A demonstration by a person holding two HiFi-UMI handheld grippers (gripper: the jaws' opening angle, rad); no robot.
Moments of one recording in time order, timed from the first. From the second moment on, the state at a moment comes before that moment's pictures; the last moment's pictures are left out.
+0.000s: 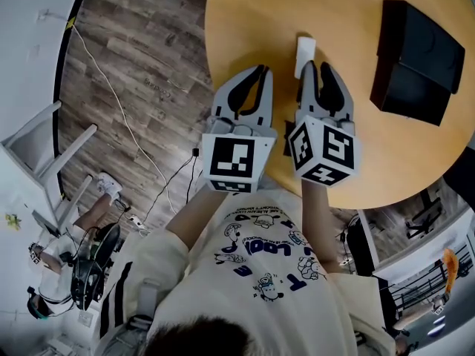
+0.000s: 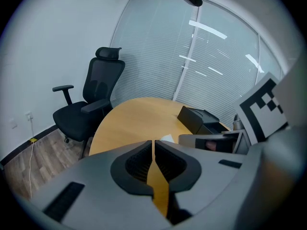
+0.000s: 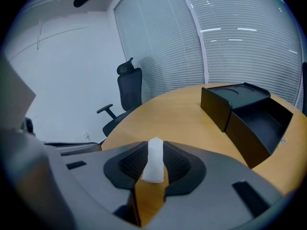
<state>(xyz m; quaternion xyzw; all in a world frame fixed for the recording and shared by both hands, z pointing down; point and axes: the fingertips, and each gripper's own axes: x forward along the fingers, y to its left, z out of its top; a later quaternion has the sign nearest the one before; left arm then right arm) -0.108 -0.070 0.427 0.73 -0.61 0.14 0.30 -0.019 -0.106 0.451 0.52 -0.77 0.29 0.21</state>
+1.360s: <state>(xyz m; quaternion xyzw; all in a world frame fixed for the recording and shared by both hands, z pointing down) -0.103 -0.071 0.441 0.73 -0.58 0.15 0.32 -0.012 -0.097 0.492 0.51 -0.75 0.33 0.25</state>
